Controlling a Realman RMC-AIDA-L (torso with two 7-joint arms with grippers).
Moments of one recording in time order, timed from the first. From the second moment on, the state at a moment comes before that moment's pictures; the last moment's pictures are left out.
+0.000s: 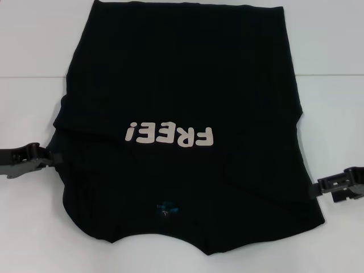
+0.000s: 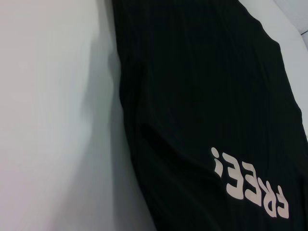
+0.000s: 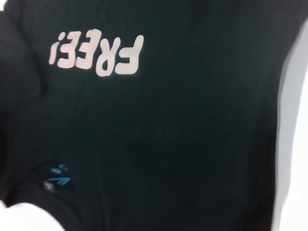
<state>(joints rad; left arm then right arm) -0.58 -1.92 0.41 0.58 2.40 1.36 -2.33 0.71 1.91 -0.64 -0.67 -2.56 -1.61 2.46</state>
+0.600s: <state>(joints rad) -0.60 -1.93 0.41 0.58 2.40 1.35 -2.33 0.67 1.92 -0.62 -0.66 -2.56 -1.63 2.47</state>
